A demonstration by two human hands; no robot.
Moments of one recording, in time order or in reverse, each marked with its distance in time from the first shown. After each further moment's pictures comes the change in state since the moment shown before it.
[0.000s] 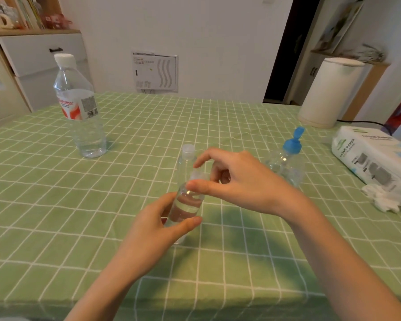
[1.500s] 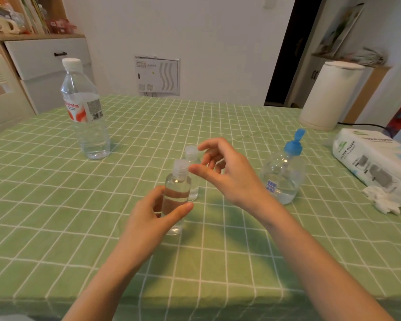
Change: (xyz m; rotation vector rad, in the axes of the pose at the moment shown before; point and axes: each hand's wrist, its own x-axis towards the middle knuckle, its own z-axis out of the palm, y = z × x) left_hand 0.007 -0.008 -0.006 -0.154 0.143 0.027; right_hand 0.024 0.019 0.033 0.344 0.306 -0.067
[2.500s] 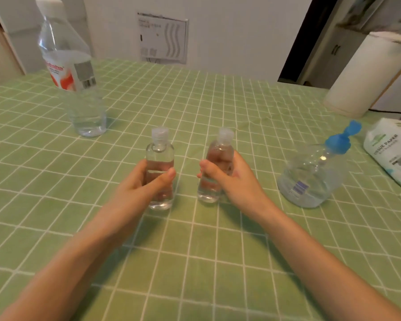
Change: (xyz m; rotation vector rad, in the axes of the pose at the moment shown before) left_hand 0.052 -0.028 -0.031 -0.273 -0.036 -0.213; right_hand 0.013 0.054 0.037 0.424 -0.025 0.353
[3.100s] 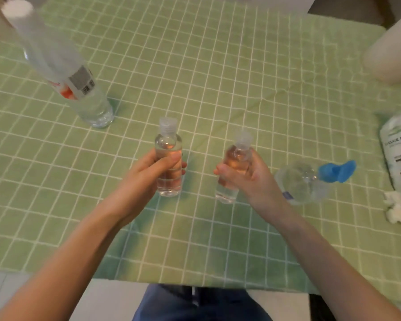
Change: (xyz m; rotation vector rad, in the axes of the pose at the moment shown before) left_hand 0.033 0.097 0.017 -0.115 0.053 -0.414; right_hand 0.013 -0.067 -0.032 0.158 0.002 0.416
